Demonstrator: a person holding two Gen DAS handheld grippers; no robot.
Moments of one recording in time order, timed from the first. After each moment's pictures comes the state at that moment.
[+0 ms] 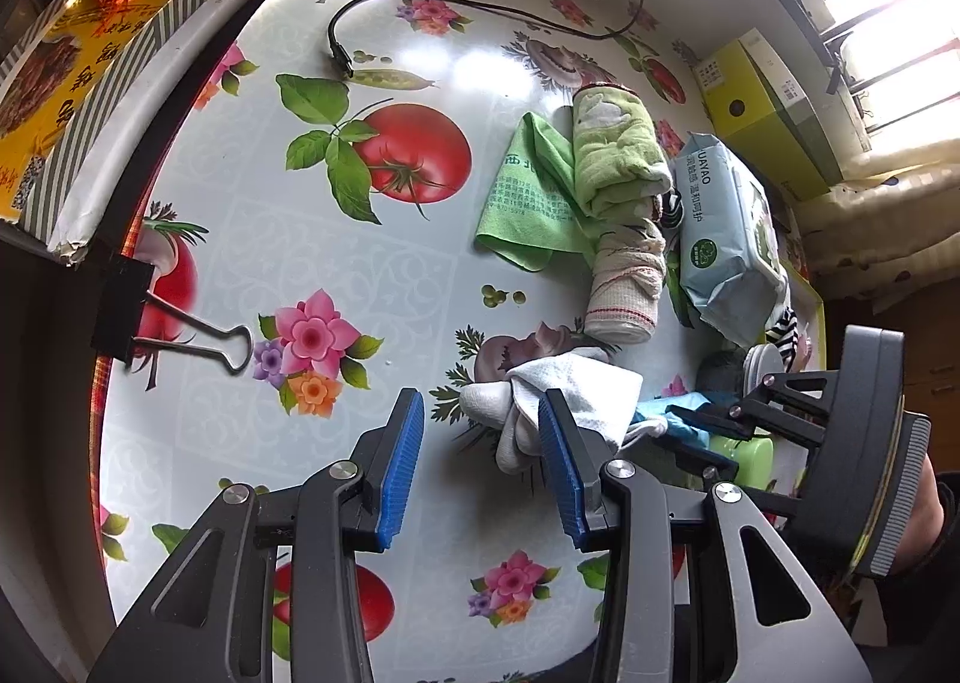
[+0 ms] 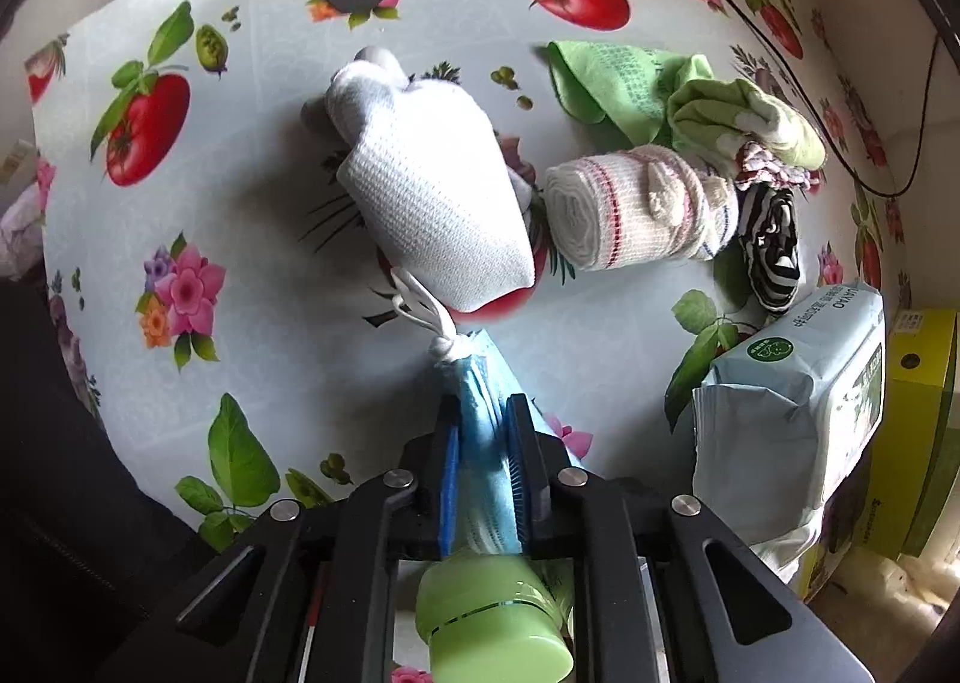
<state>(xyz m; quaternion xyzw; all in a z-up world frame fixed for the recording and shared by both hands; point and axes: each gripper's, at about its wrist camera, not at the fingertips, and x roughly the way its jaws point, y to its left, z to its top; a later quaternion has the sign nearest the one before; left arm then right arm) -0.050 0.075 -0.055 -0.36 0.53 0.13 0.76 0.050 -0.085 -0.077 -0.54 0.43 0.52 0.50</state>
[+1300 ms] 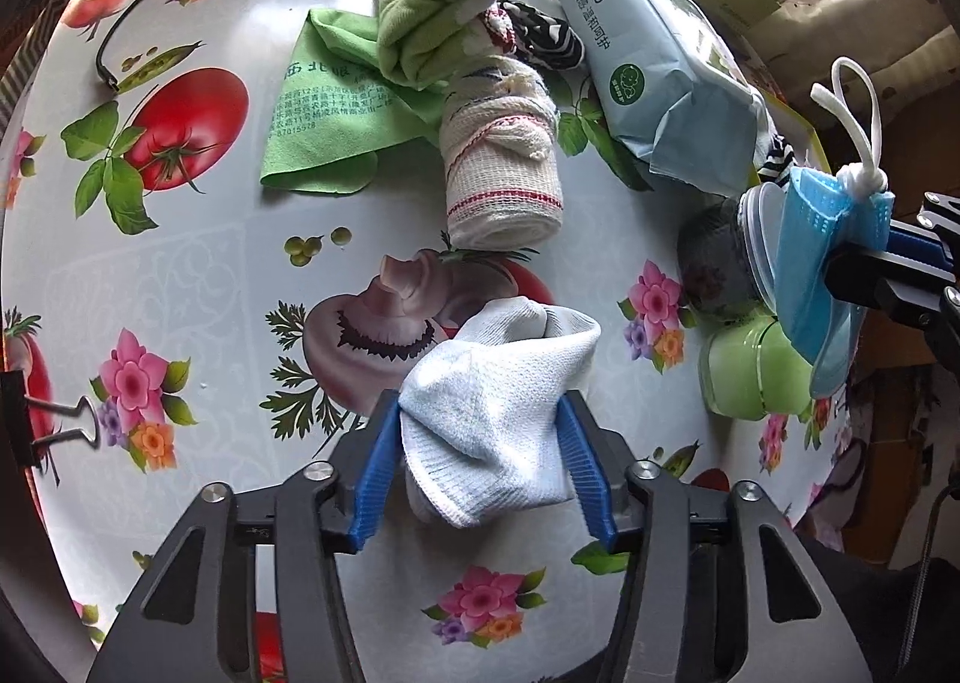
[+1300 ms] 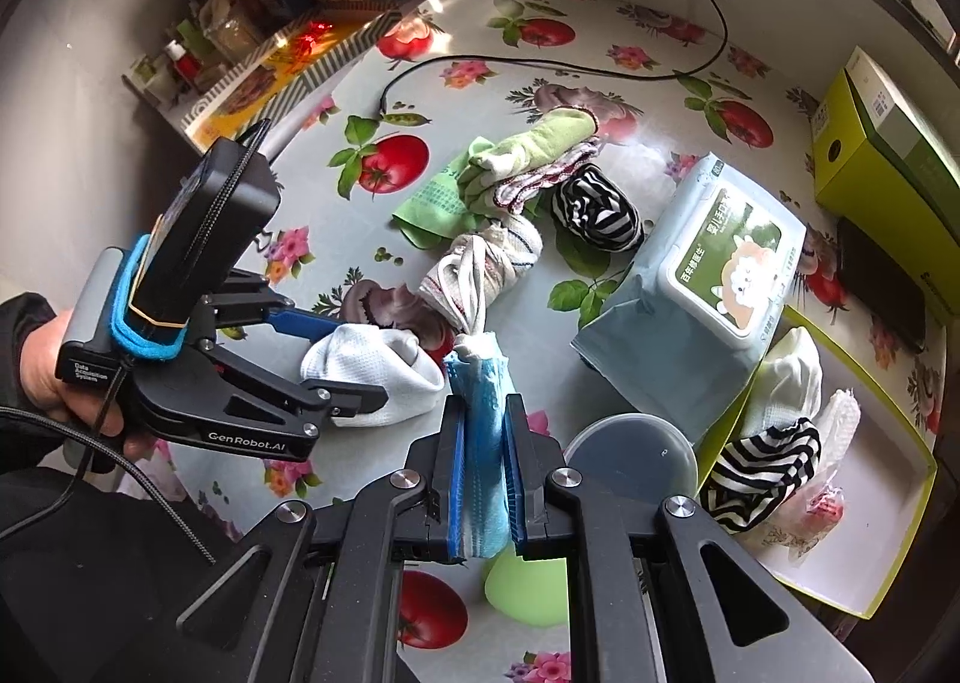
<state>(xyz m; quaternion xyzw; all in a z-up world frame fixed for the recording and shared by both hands) 0.009 -0.002 -0.090 -0.24 0.61 0.02 0.75 0.100 -0.137 0.005 -0.27 0.52 0.50 0.64</state>
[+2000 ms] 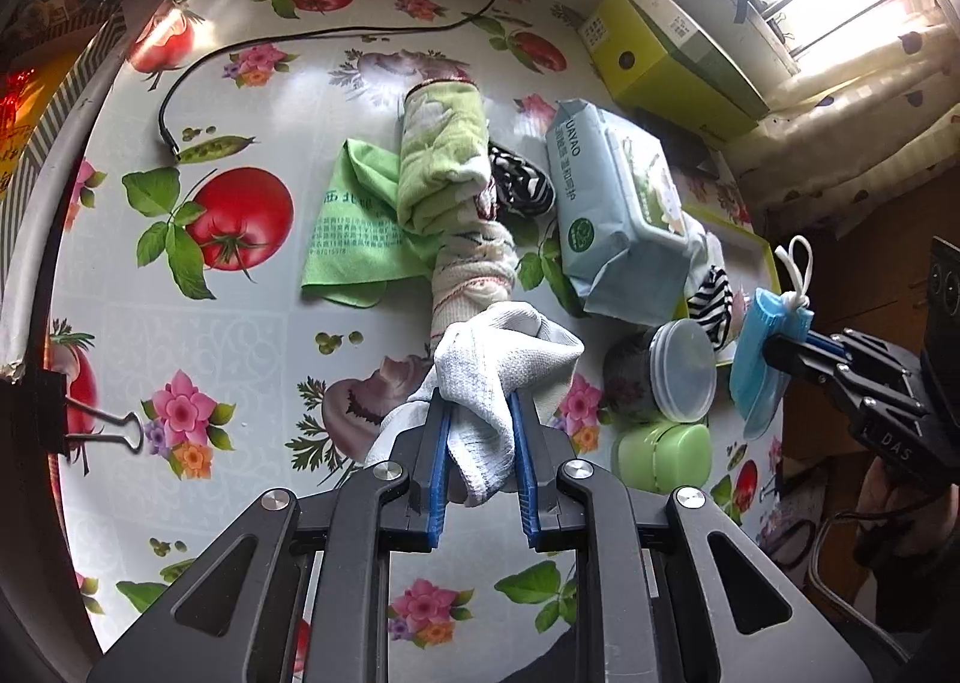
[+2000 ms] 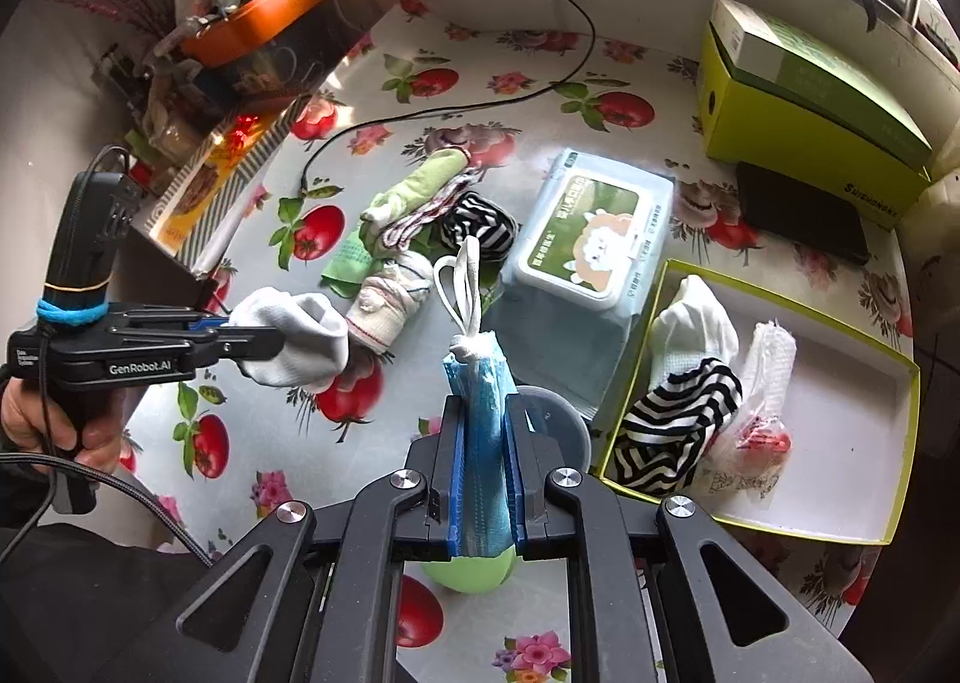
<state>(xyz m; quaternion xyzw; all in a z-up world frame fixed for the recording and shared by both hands) 0.010 0.024 -0.022 -0.30 0.54 0.05 0.79 0.146 -0.200 0.023 -0.17 0.53 0.44 0.70</state>
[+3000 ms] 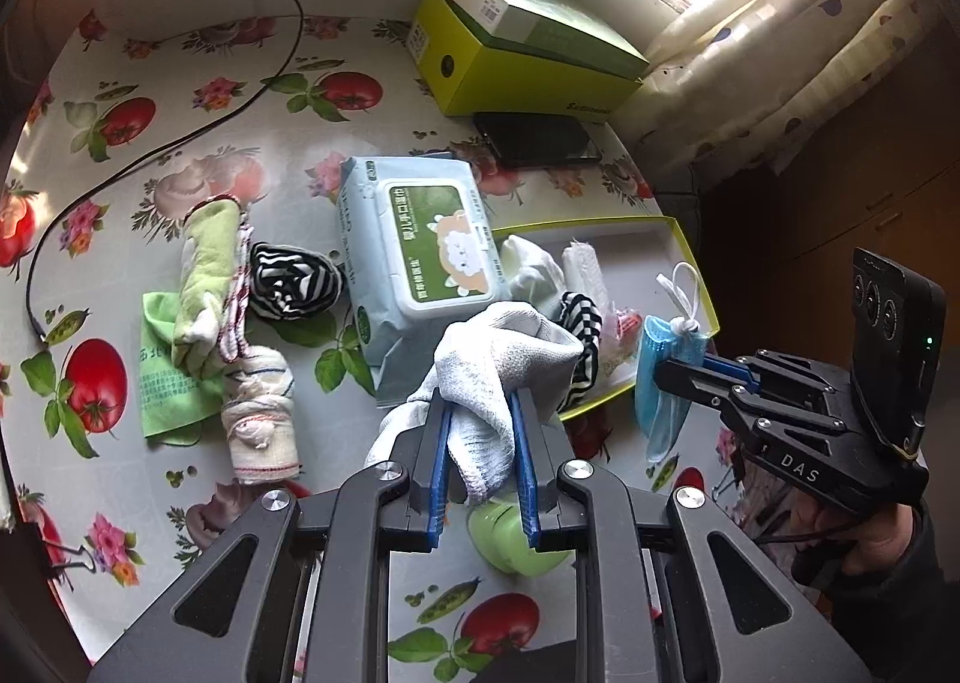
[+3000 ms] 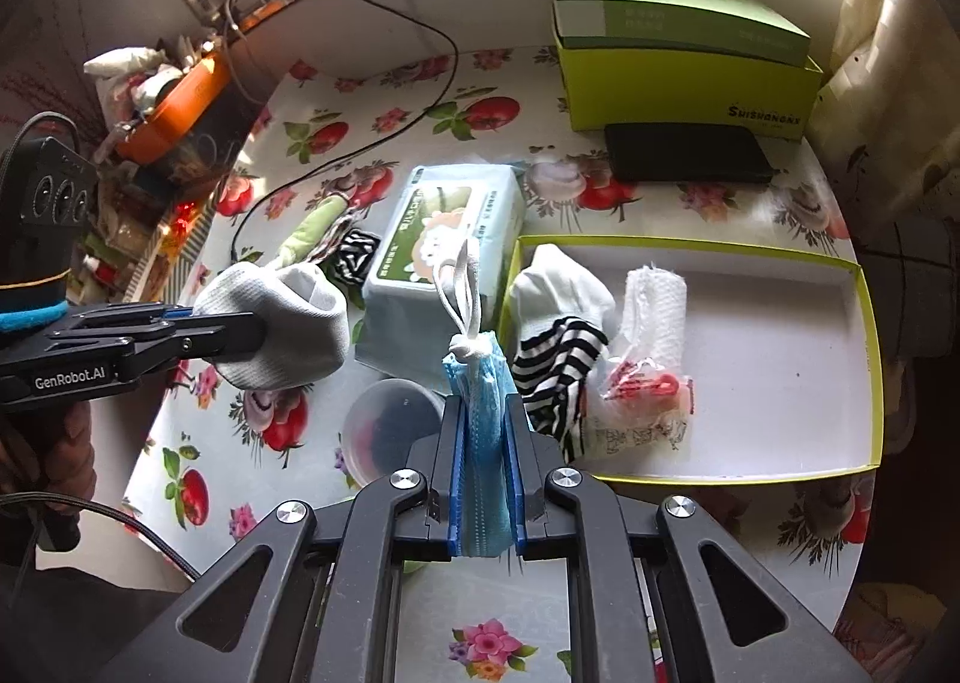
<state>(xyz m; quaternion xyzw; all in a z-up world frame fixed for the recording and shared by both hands) 0.108 -0.061 0.028 -0.22 0.54 -0.05 0.81 0.191 -0.277 0.018 -0.08 0.55 0.37 0.75</state>
